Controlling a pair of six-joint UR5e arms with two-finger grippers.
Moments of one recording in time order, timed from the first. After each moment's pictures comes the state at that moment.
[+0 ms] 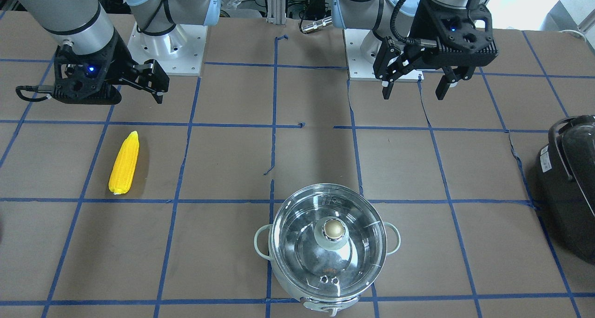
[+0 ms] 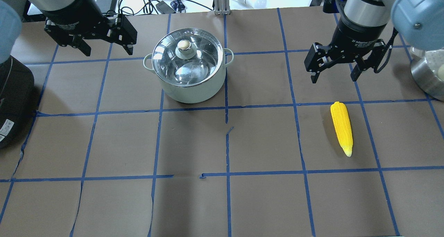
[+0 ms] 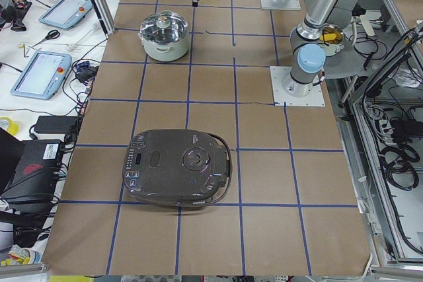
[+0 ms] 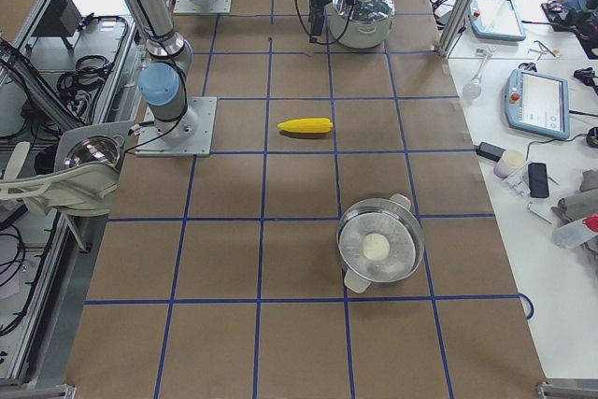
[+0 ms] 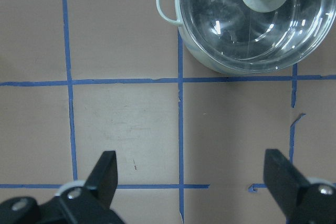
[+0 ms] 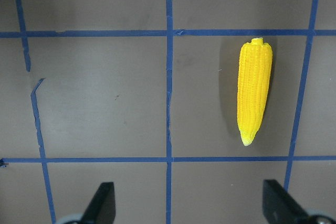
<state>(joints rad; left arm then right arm) -1.60 -1.54 -1.50 -1.52 1.60 -0.02 1.54 -1.56 1.58 -1.47 -1.58 -0.04</state>
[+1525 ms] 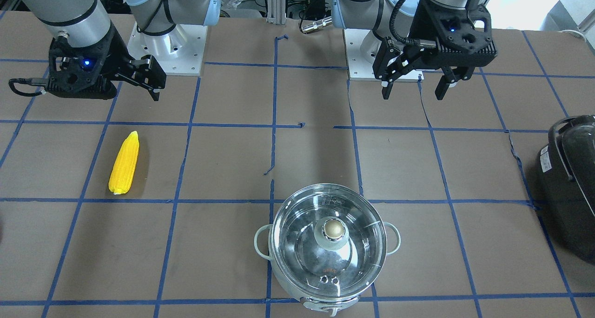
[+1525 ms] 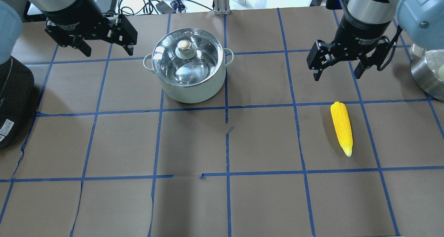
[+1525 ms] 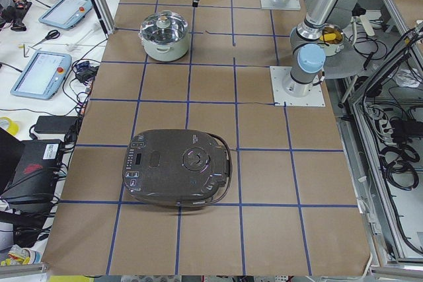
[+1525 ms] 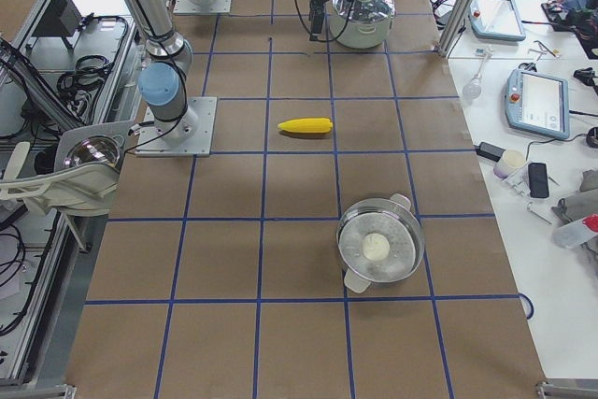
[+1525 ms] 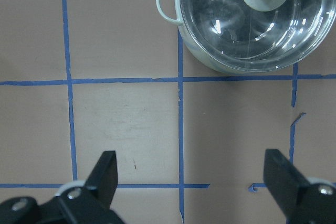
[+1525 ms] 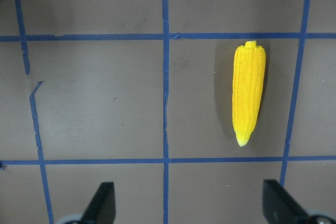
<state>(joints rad) -1.60 -1.54 -1.51 -1.52 1.60 -0.02 1.54 -1.57 1.58 -1.47 -1.59 -0.03</state>
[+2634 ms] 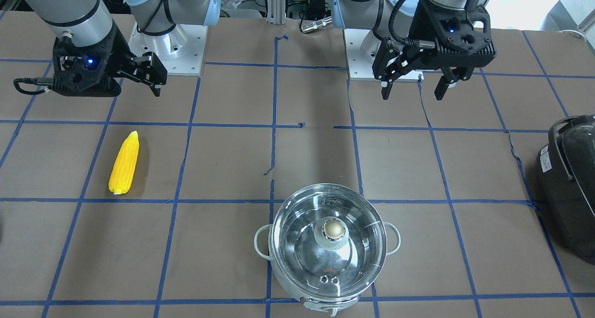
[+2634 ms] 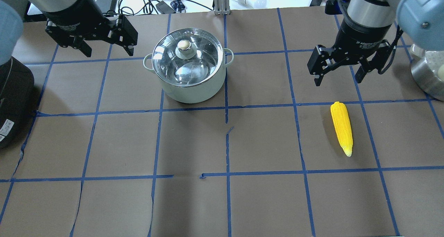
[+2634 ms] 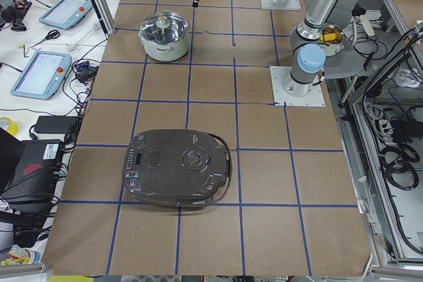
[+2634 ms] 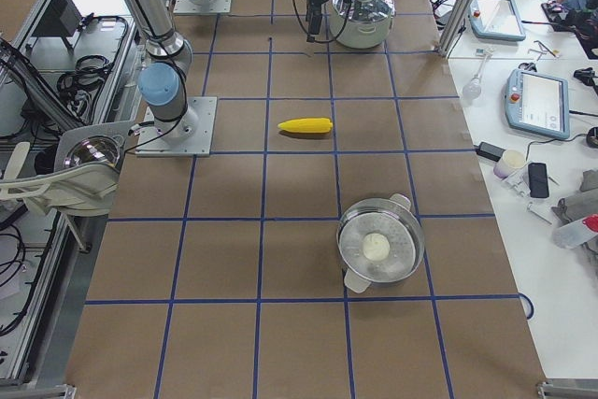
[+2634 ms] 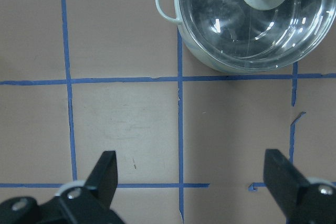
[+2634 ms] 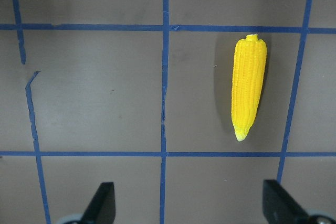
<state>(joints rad) -1.60 -1.54 -1.51 -1.52 1.60 -0.02 1.54 -1.57 1.58 -1.44 -1.61 -0.05</state>
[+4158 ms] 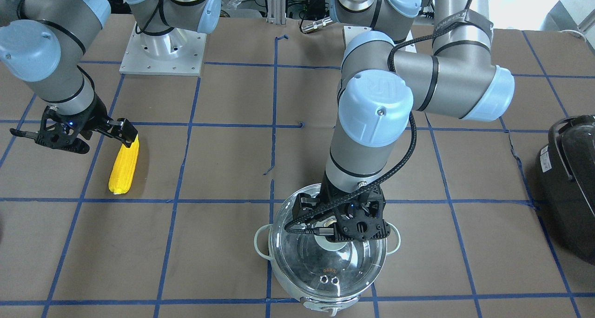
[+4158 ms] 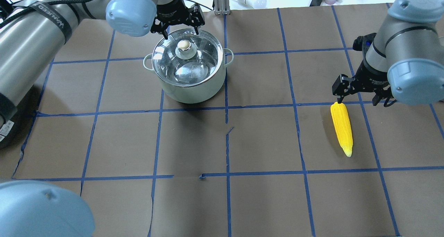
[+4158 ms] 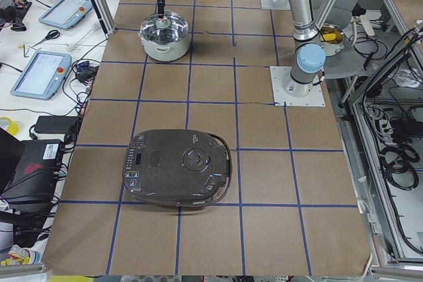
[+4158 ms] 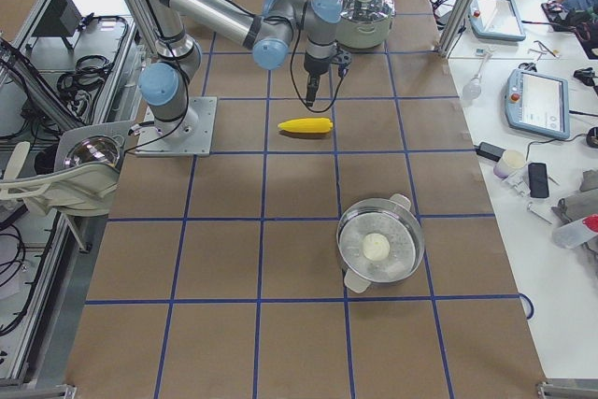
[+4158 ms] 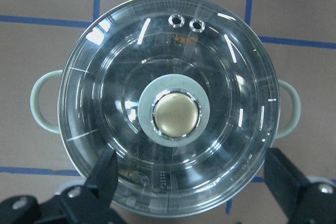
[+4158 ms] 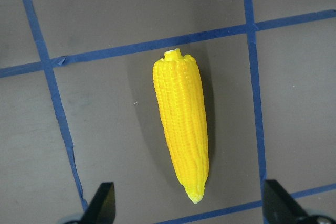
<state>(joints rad) -1.76 -2.07 -1.28 -1.21 1.59 -0.27 1.33 -1.51 2.00 -1.99 -1.66 -0.08</state>
